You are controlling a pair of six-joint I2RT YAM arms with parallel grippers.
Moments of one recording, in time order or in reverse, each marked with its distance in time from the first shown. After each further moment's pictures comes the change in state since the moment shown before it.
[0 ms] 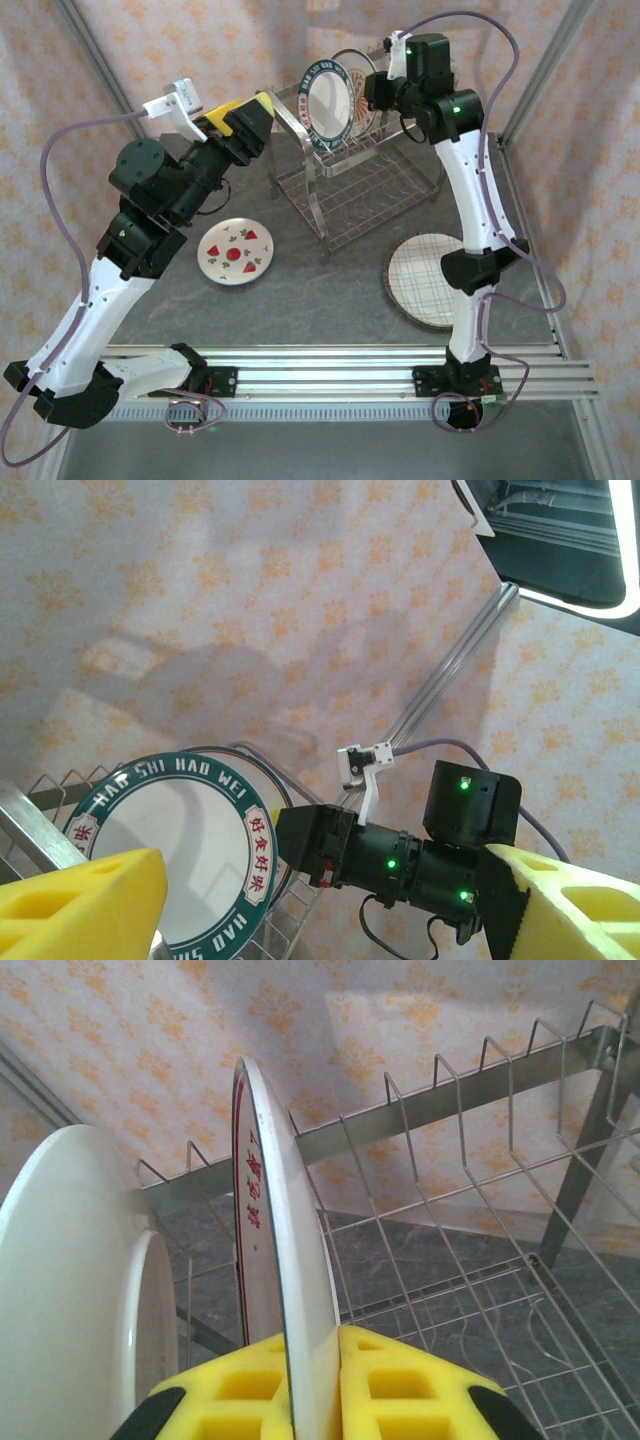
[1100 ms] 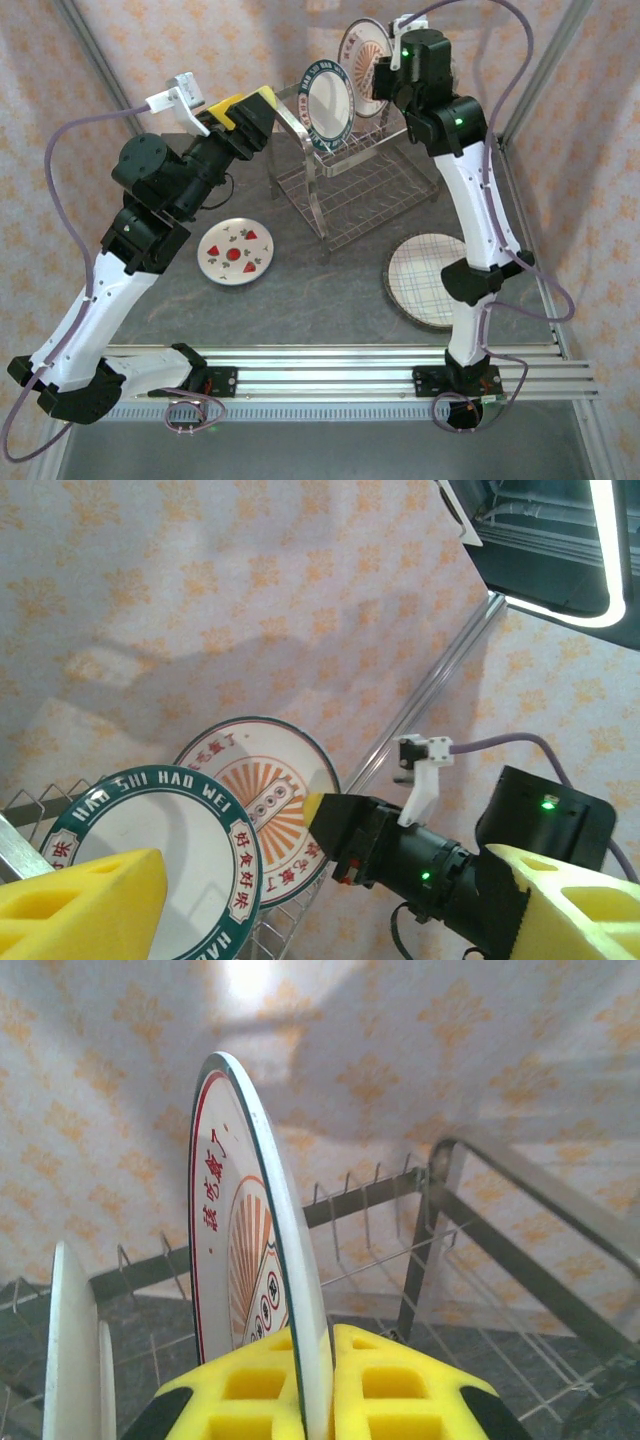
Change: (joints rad) left arm 0.000 0.029 0.022 0.033 0.009 -0.012; right arm 0.099 -0.082 0.010 0.085 0.426 -0.112
